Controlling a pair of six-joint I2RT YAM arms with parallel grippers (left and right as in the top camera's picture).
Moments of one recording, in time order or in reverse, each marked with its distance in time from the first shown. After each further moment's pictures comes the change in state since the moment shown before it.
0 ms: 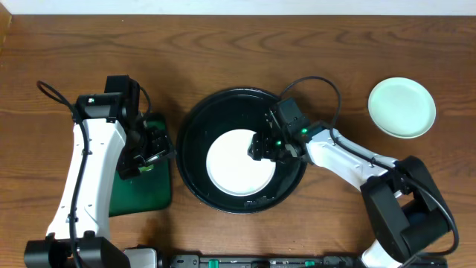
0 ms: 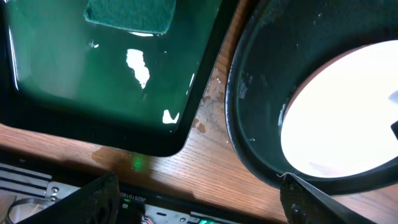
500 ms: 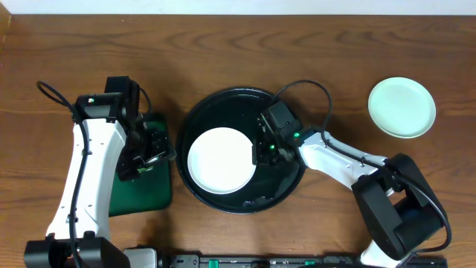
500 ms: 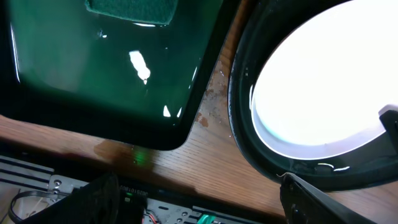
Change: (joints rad) left arm 0.000 0.000 0.000 -0.020 0.000 0.000; right arm 0.042 0.026 -0.005 0.041 0.003 0.003
